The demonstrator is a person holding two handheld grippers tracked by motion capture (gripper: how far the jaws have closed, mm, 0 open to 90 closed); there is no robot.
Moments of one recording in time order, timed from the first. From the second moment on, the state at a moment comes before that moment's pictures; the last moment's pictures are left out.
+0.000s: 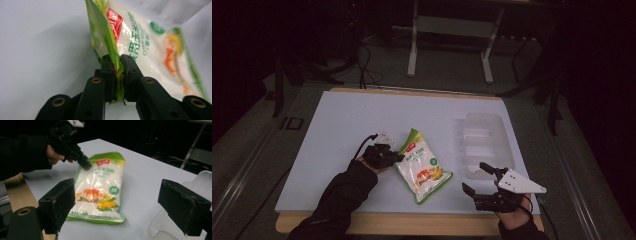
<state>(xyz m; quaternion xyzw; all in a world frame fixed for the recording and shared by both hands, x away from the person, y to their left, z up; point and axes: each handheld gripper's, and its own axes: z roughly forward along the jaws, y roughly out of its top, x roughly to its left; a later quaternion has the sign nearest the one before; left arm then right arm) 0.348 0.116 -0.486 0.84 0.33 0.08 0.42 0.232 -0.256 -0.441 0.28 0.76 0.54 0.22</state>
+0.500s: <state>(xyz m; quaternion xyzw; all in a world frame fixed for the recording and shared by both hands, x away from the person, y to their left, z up) 0.322 0.100 -0.443 0.84 0.28 0.10 0.45 0.231 -0.263 -0.434 0.27 0.75 0.55 0.24</state>
